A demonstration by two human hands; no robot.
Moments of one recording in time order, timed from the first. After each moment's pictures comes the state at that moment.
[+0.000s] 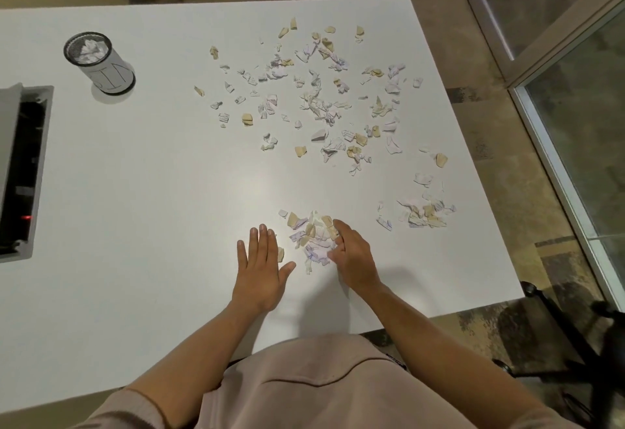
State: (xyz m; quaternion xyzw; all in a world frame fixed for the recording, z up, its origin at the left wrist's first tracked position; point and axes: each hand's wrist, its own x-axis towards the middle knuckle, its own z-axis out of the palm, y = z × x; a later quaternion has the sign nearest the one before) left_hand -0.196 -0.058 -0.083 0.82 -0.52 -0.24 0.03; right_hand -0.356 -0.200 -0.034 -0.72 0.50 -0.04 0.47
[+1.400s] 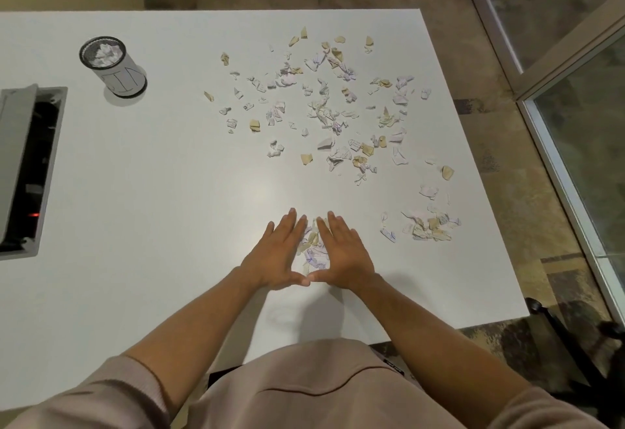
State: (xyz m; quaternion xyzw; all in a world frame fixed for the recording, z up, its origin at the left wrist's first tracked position) left_hand -0.161 -0.117 -0.065 0.70 -0.64 -0.33 0.06; right_hand -0.340 -0.221 -0.053 -0.90 0.33 0.15 0.25
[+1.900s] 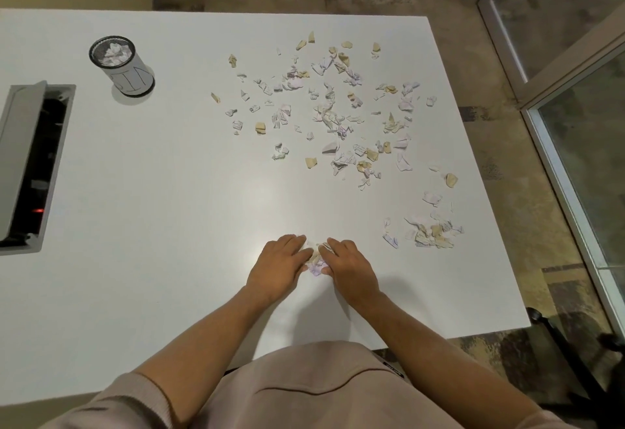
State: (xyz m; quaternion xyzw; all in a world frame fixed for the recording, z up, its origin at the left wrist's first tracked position) left_hand -0.183 -0.103 -0.058 0.71 -0.67 -0.15 0.16; right_hand -0.349 -0.202 -0.033 -0.95 0.29 0.00 0.15
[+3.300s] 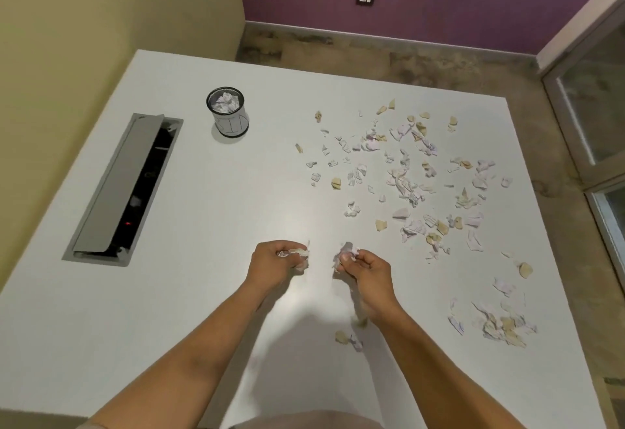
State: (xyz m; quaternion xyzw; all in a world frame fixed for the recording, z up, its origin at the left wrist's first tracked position) left_hand -0.043 -0.095 0.023 0.73 -0.06 -0.43 0.53; right_hand -0.194 -0.216 0.020 -0.45 0.49 -0.16 0.73
